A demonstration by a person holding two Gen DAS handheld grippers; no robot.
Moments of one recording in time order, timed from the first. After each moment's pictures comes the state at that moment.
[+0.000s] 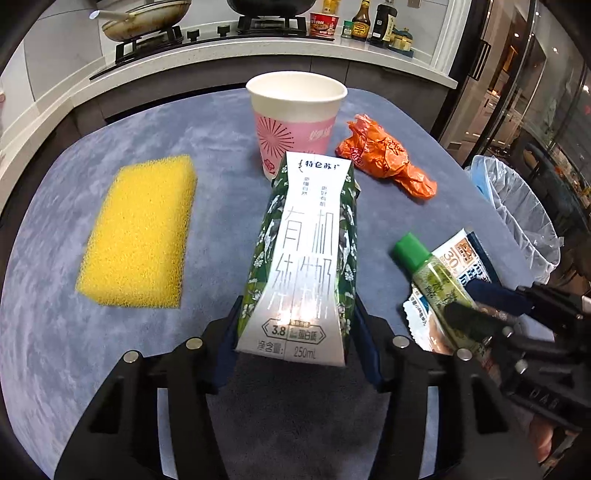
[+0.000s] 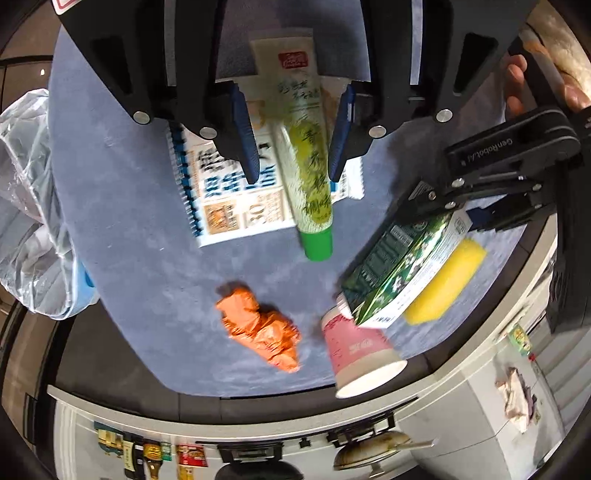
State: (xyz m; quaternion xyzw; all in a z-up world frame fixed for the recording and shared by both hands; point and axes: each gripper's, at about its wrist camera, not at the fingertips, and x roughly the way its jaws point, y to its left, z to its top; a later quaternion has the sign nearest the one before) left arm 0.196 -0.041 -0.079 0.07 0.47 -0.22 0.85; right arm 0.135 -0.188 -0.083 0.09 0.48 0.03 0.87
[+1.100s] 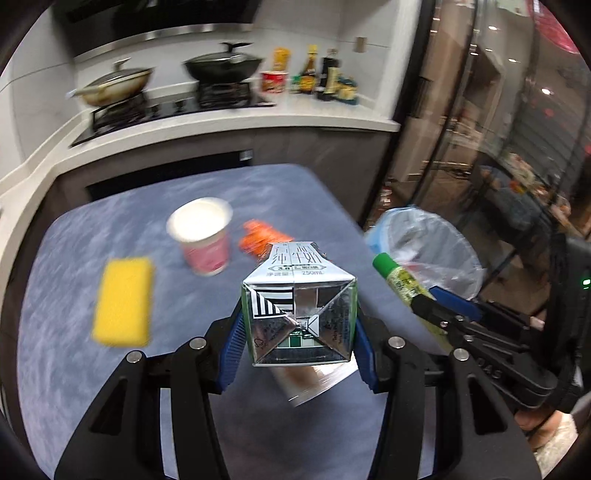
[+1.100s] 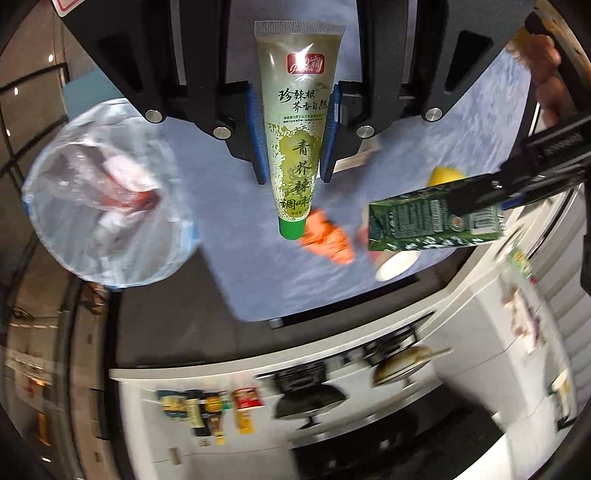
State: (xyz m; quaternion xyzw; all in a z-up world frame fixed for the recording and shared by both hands) left arm 0.136 -0.105 0.047 0.05 0.39 -0.30 0.87; right arm 0.065 -0.277 0.003 0.16 0.36 -0.04 0.92
